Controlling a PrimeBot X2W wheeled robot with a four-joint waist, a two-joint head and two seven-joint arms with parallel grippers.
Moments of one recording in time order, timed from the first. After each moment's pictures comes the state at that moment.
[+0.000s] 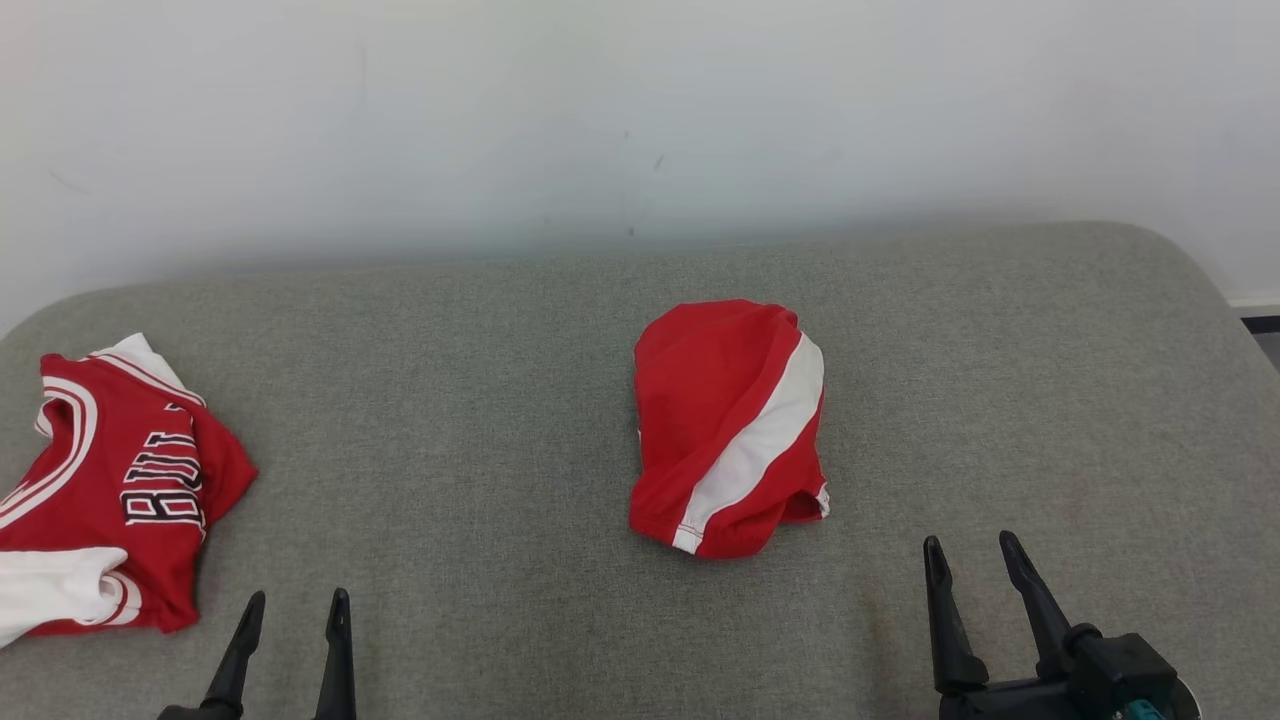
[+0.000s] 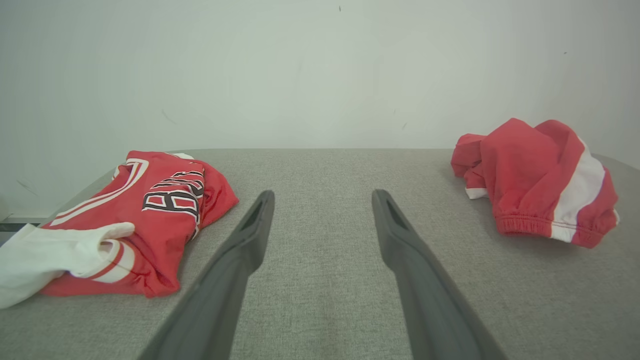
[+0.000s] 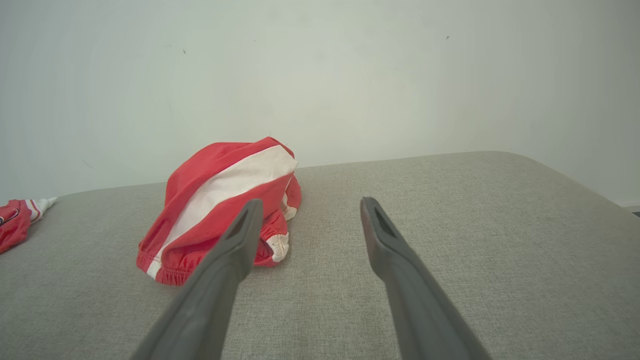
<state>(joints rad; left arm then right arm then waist) 0.03 0.13 0.02 0.17 -0.18 -0.13 -0.26 0.02 -0.05 -0.04 0.16 0.11 0.13 -0.26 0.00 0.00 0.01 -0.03</state>
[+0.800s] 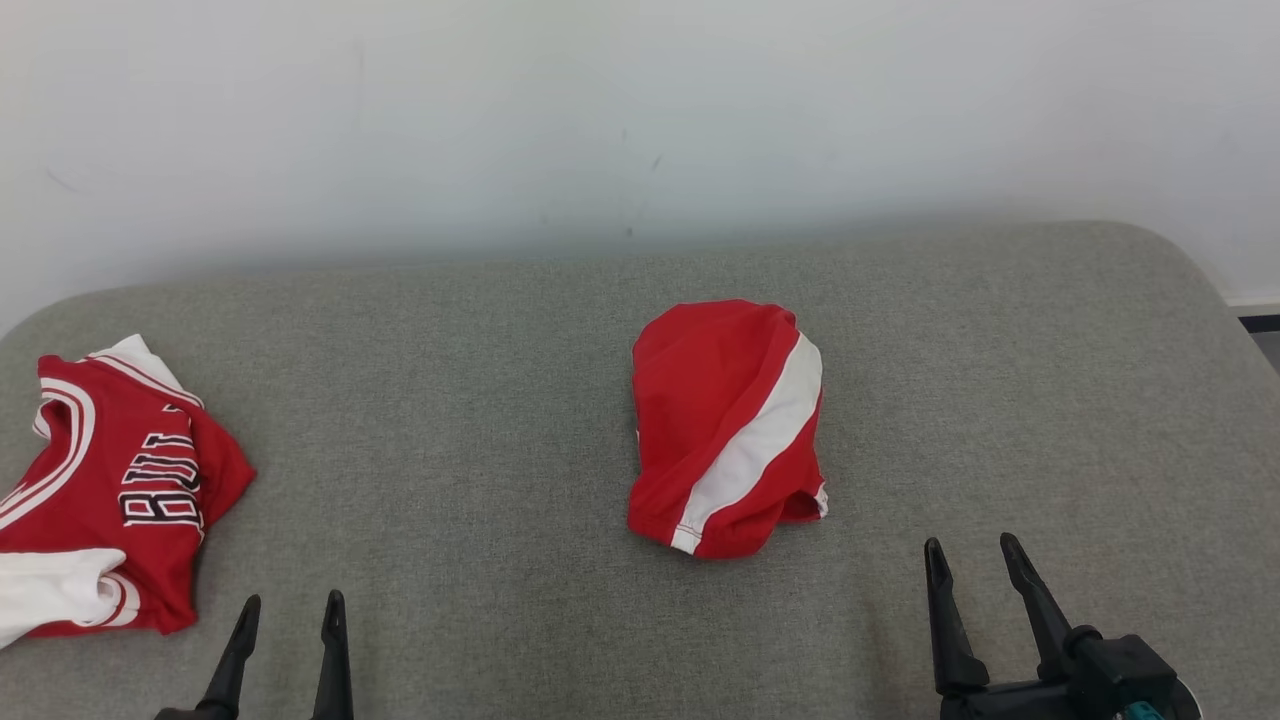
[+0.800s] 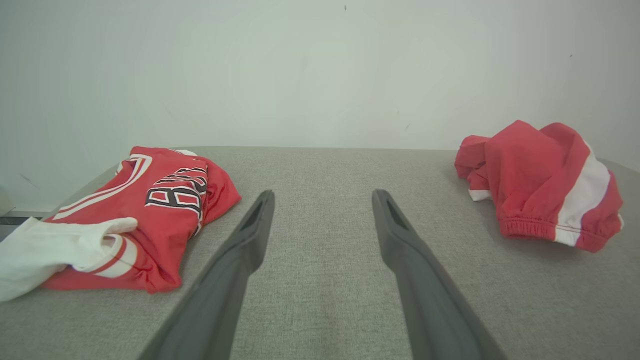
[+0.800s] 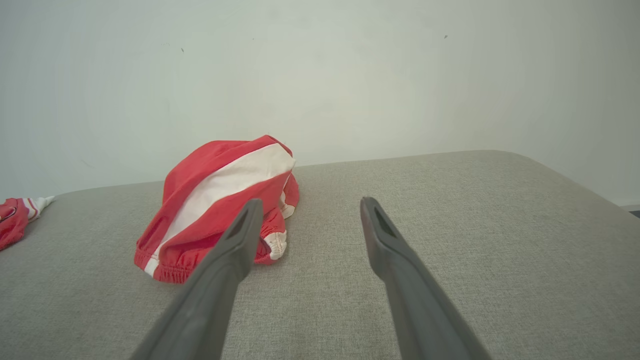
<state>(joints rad) 0.03 0.11 0.03 0.18 -0.18 -0.13 -0.26 0.03 -0.05 -0.04 0.17 0.10 0.13 -0.26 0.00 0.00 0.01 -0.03</state>
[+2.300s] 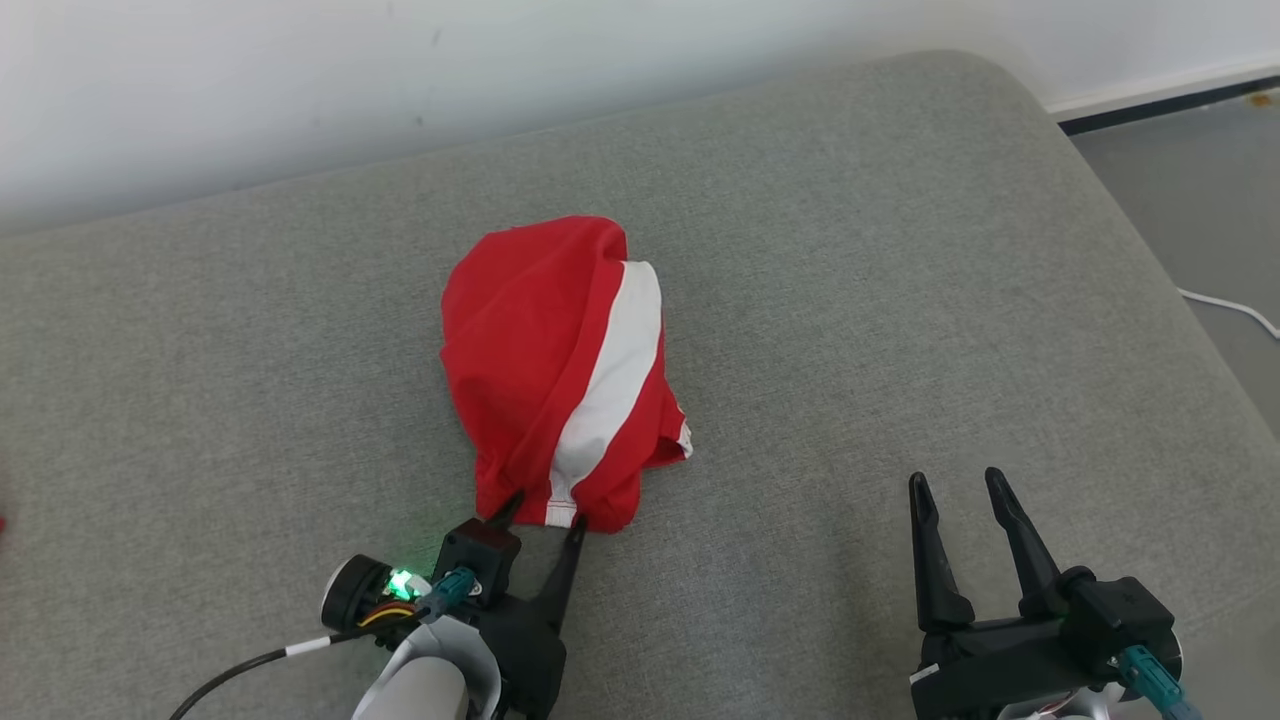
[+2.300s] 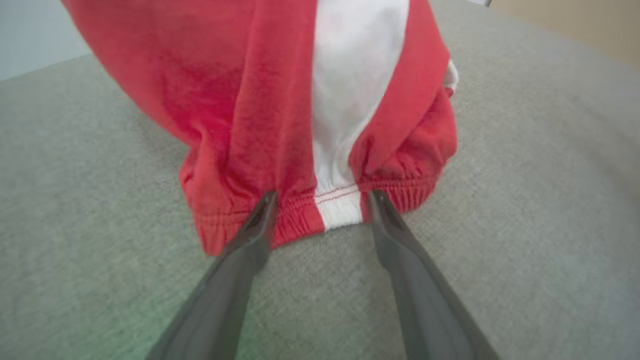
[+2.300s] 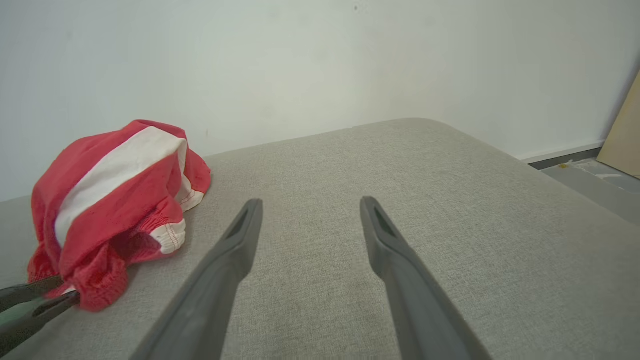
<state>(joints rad) -0.50 0.08 -0.50 0.82 -0.25 -0.13 -0.26 -0.07 -0.05 -0.01 0.16 0.15 0.13 -0.26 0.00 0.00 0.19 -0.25</state>
